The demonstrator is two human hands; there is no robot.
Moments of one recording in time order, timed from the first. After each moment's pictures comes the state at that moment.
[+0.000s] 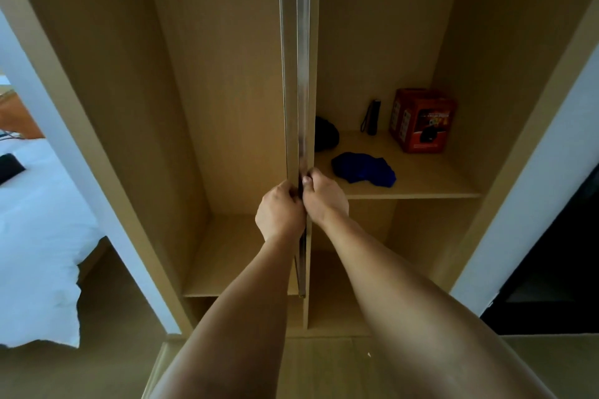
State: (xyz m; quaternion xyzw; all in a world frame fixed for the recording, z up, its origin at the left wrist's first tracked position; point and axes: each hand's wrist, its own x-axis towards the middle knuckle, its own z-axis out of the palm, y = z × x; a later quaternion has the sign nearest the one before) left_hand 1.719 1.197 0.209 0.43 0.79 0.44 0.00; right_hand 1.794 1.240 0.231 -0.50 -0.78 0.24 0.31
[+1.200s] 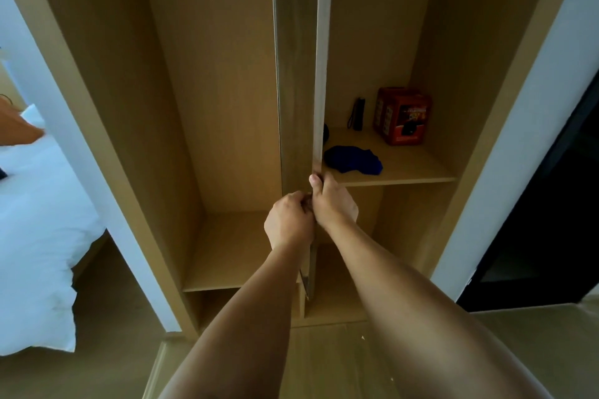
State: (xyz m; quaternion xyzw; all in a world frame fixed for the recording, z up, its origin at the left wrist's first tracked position) left_hand 1.738 1.119 0.206 0.51 0.75 0.42 0.03; right_hand 1.810 1.164 0.230 -0.58 -0.72 0.18 0.33
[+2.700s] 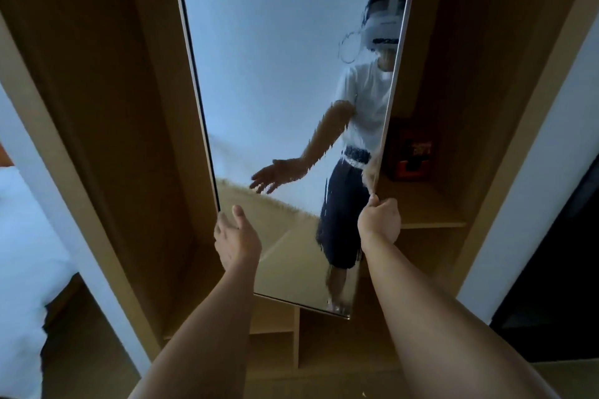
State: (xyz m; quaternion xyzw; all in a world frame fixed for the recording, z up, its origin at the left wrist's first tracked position) left_hand 1.668 1.216 0.209 0.22 0.79 0.55 0.17; right_hand 1.860 1.288 0.251 -0.71 -0.49 0.24 0.44
